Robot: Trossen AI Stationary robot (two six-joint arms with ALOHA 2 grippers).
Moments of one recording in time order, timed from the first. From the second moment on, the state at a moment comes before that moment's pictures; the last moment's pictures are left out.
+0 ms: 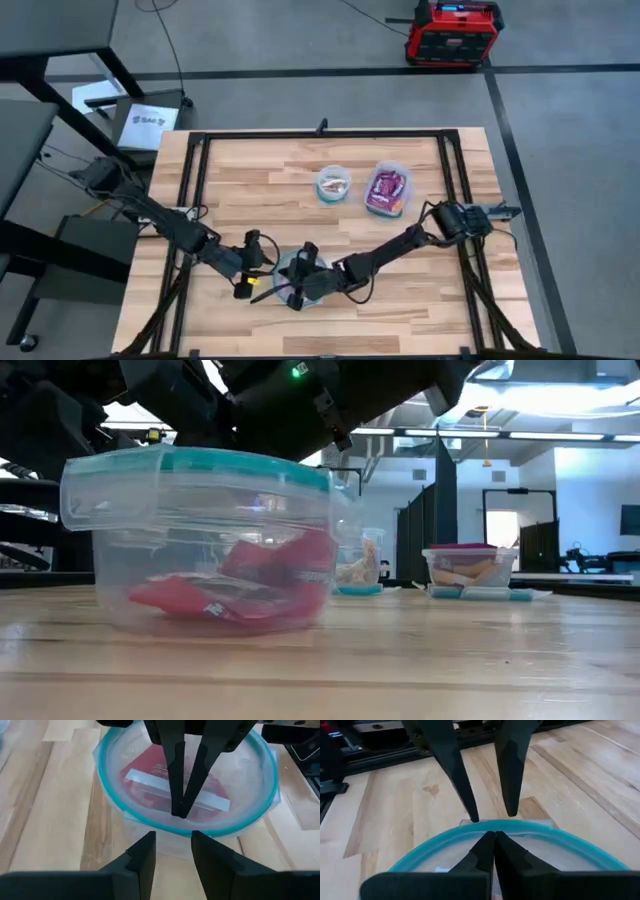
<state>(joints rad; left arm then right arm) -0.55 1.27 0.50 0.02 -0.37 -0.36 0.38 2.33 1.52 0.20 0.53 0.44</state>
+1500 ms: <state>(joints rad) -0.55 1.30 0.51 0.09 -0.34 -0.36 0.39 2.33 1.52 0.22 0.54 0.40</state>
